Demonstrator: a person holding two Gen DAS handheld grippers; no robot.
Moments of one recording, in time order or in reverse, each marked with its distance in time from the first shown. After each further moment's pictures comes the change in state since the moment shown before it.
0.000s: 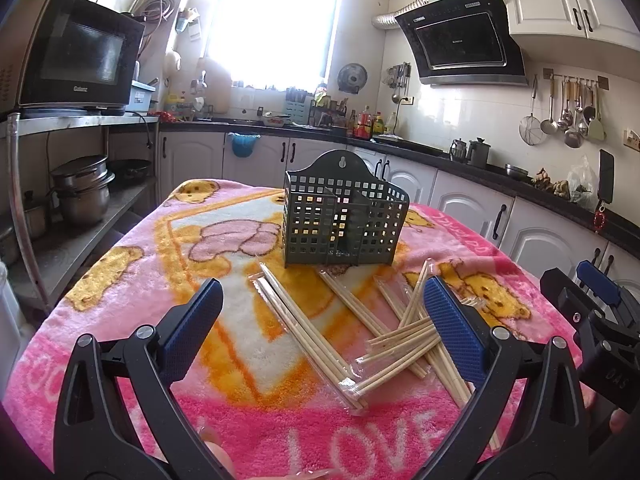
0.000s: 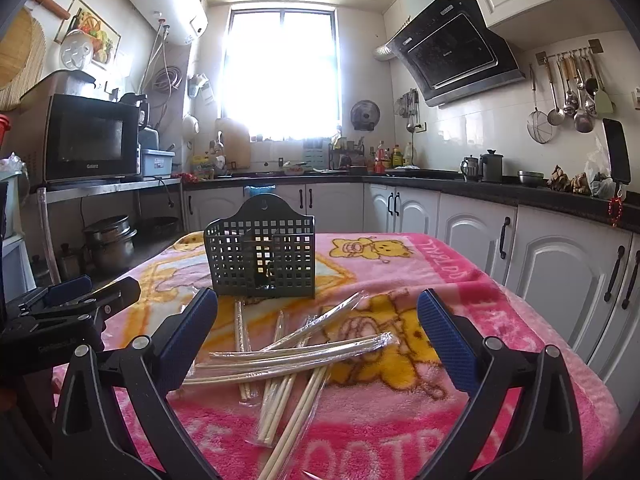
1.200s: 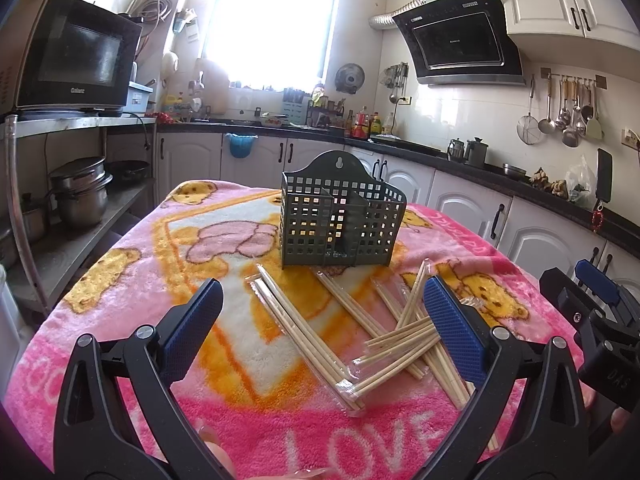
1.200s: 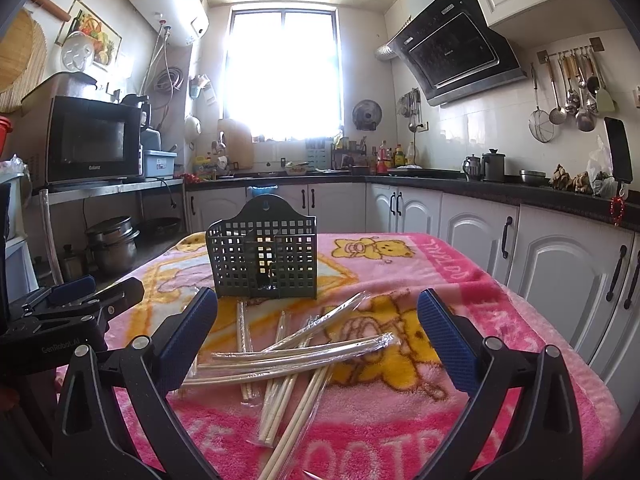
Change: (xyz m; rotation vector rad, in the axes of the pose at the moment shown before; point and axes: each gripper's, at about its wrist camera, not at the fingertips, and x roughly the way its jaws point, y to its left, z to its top) left arm -0.002 0.000 0.002 0.001 -0.003 -0.001; right arm -0.003 0.001 0.001 -0.008 -0.002 0.012
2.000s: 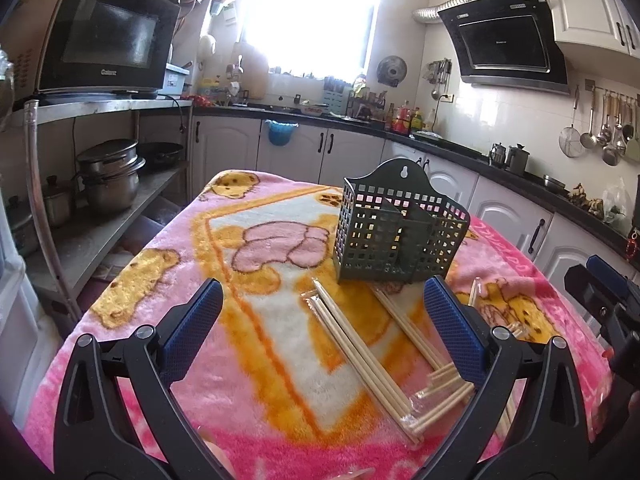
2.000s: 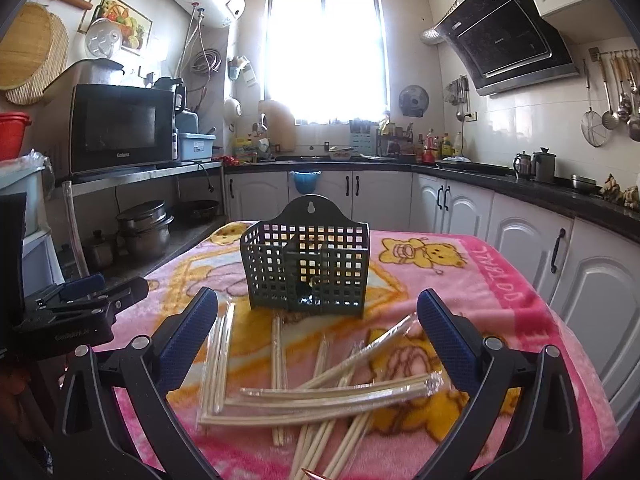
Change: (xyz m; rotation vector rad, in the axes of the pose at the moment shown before) left arm 0.029 0.046 0.031 -0.076 0.059 0.112; right arm 0.059 0.016 0.044 -0.044 0.085 0.165
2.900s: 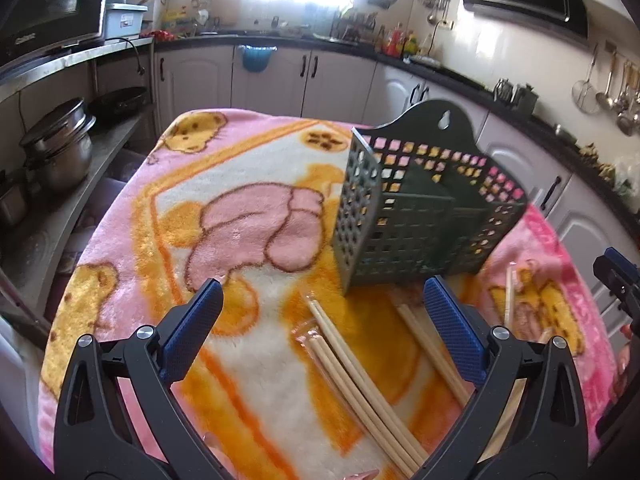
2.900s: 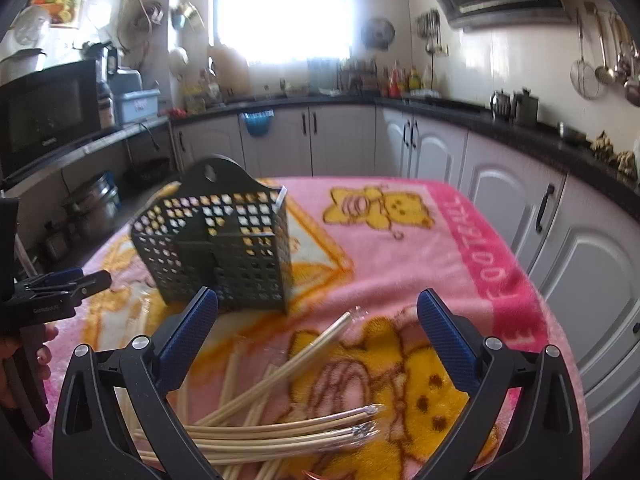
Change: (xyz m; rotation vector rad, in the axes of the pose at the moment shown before) left arm 0.140 0.006 0.038 0.052 0.320 -0.057; right arm 0.106 -0.085 0.020 0.084 0.296 -0.116
